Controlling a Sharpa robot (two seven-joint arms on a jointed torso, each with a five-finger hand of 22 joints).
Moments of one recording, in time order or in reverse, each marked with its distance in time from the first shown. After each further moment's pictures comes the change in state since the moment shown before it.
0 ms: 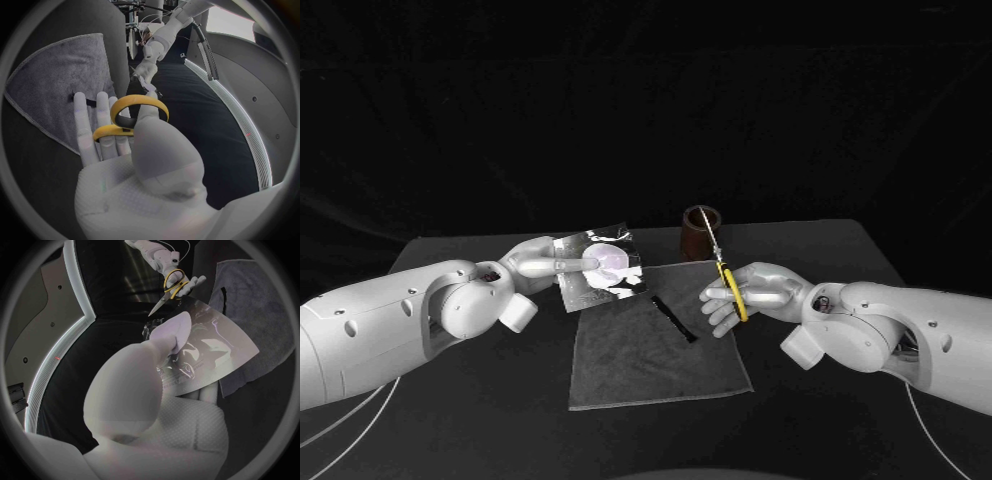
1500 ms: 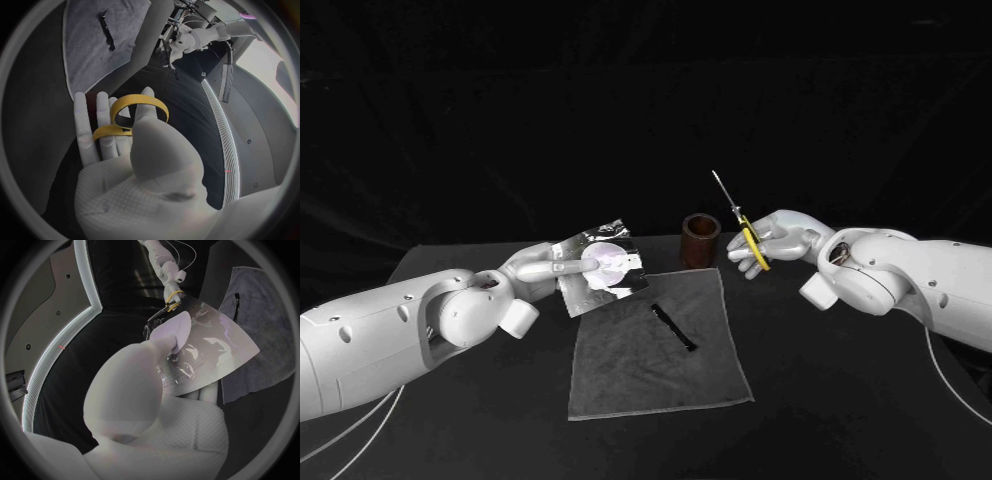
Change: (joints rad) left arm 0.000 -0.005 0.001 0.018 0.107 0.014 0.013; left_hand -0.002 -0.002 0.000 -0.005 0.002 0.000 0.000 -0.001 0.000 0.004 0.000 0.000 0.000 0.006 -0.002 0.000 0.002 -0.001 0.000 0.000 0.004 0.001; right arm 0.159 0.051 0.001 -0.219 -0.326 -0.055 -0.015; right_hand 0.037 0.000 0.002 -0.064 0.000 0.017 -0.005 -0.035 -0.011 0.000 0.000 -0.032 -0.006 0.000 0.000 -0.007 0.015 0.000 -0.008 -0.001 0.011 0.007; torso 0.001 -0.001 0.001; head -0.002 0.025
